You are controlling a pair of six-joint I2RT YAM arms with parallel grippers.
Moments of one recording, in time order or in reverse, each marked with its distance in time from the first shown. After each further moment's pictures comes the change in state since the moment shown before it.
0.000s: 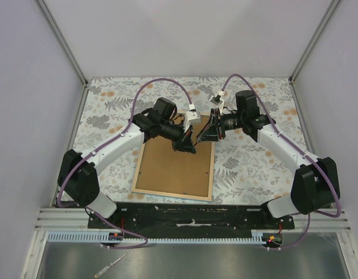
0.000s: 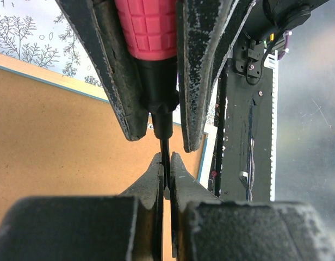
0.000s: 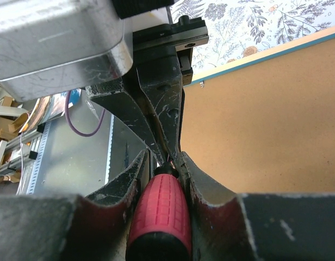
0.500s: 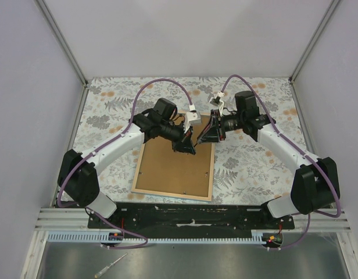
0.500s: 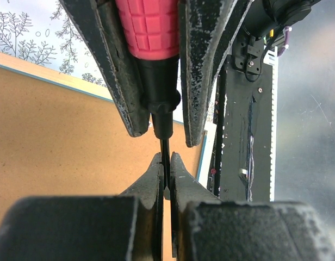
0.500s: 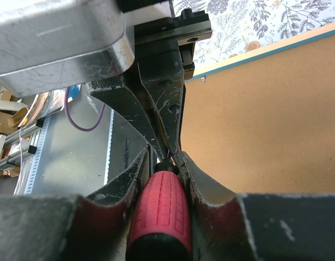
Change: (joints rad) left arm -0.004 0.000 0.000 -0.013 -0.002 0.011; right arm 0.001 0.000 0.009 -0.063 -0.007 -0.063
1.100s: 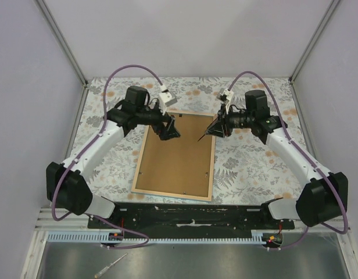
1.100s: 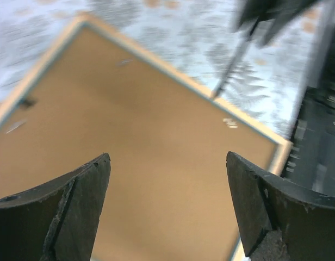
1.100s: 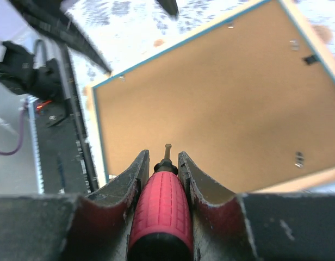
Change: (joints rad) left arm 0.186 -0.100 0.000 0.040 -0.068 0.023; right arm -0.042 -0.094 0.003 -0.070 0.282 -0.071
